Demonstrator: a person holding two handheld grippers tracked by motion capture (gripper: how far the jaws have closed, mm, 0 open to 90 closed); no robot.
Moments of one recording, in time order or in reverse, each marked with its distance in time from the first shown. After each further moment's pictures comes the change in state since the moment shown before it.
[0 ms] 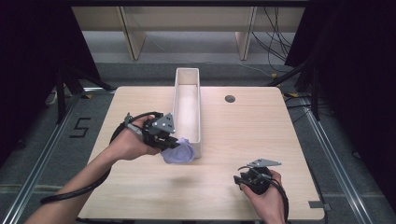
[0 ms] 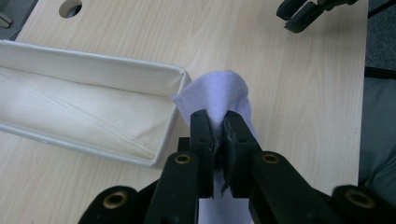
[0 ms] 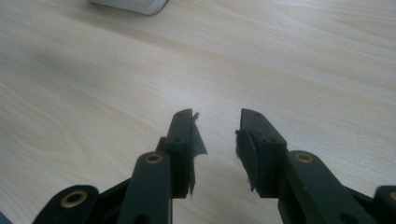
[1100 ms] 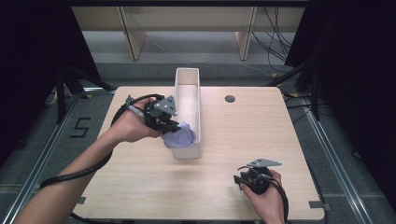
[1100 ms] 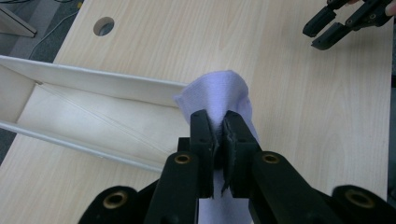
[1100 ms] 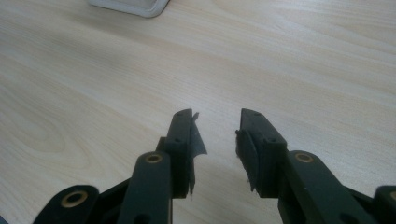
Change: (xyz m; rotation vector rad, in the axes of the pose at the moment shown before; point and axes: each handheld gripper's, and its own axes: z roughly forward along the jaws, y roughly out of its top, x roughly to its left) left arm 0.029 0.027 -0.016 0.010 0.045 0.031; right arm 0.002 0.000 0.000 -0.002 0.005 0.029
